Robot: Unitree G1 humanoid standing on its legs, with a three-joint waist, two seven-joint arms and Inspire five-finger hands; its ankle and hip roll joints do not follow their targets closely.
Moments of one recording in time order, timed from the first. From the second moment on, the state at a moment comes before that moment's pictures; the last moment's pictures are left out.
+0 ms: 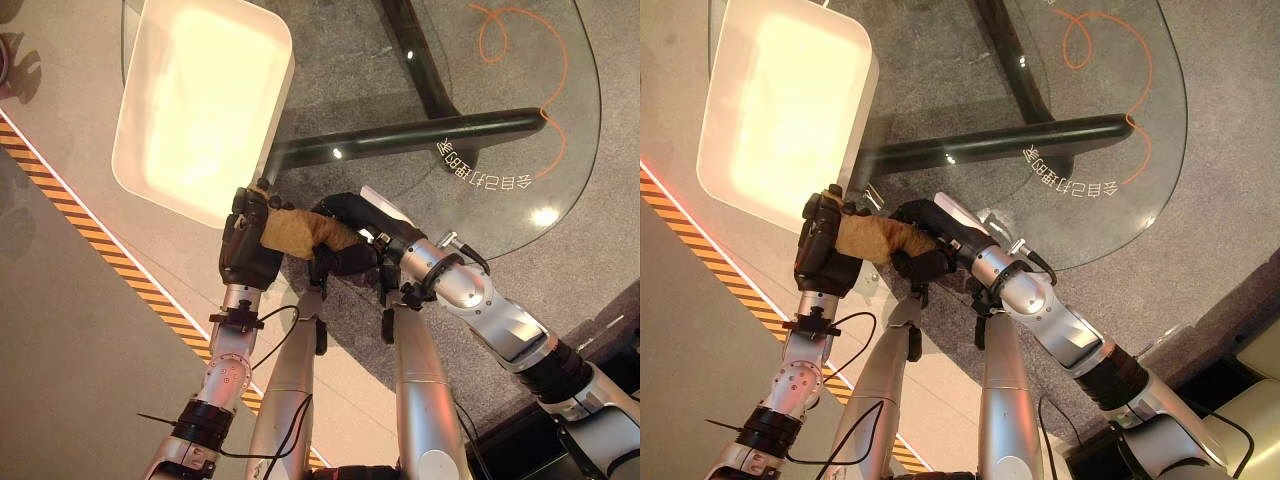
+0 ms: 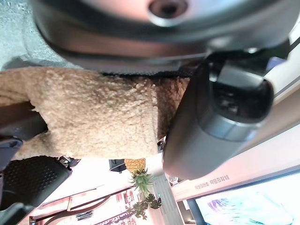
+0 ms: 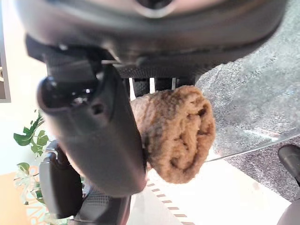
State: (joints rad) left arm -0.24 0.27 -0.22 0.18 -1.45 -0.31 -0.42; right arm -0.59 -0.65 0.58 -0.20 0.18 0.23 0.04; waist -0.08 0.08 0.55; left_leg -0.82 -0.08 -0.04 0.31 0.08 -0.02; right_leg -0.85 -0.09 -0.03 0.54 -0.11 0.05
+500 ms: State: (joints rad) left arm -0.24 0.26 -0.20 0.18 -1.45 -0.41 -0.42; right arm -0.53 -0.63 0.53 -0.17 0.19 0.23 -0.01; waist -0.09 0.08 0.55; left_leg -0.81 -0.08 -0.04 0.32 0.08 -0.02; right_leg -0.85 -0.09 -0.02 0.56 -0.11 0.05
